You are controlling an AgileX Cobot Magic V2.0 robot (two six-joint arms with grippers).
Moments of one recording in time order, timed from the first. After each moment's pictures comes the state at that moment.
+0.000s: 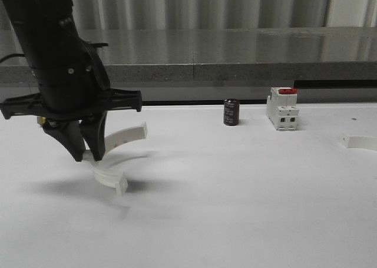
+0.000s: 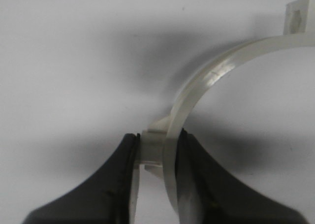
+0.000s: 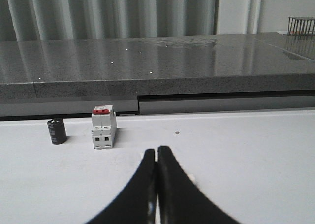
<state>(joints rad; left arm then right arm) -0.52 1.89 -1.27 0.09 0.78 -0.53 -0.02 -0.01 0.03 -0.04 0.03 0.10</state>
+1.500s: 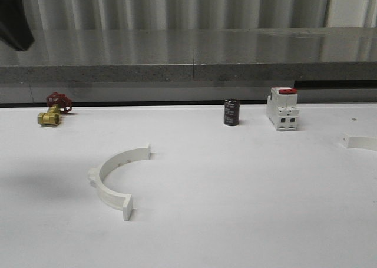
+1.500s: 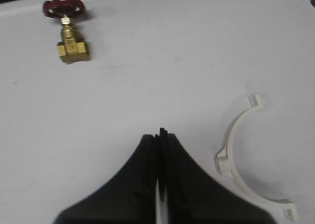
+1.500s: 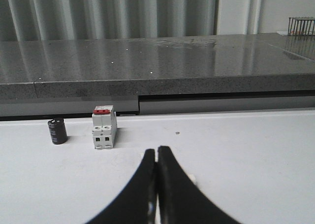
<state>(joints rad) -0.23 1.48 -1.21 -0.07 0.74 0.09 -0.02 -0.01 0.03 -0.04 0.03 0.10</state>
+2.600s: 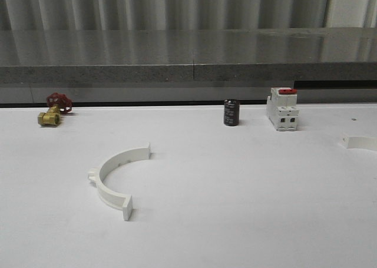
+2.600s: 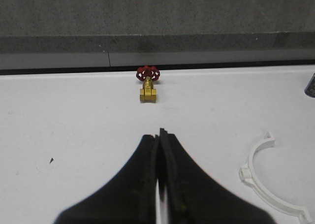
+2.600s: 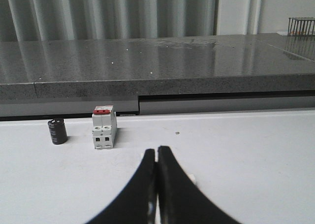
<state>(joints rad) -0.04 0.53 -0.52 -0.18 0.44 0.18 -0.02 -0.01 0.03 -0.04 0.03 0.10</state>
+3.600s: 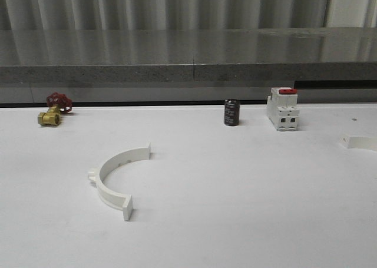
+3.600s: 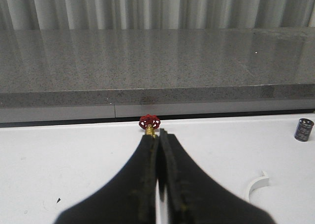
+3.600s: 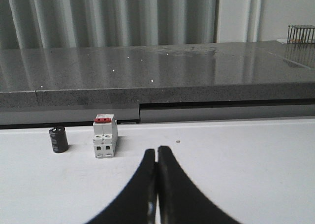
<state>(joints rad) -0.04 0.20 -0.40 -0.18 0.41 0.18 -0.02 -0.01 0.03 -0.04 0.00 0.10</state>
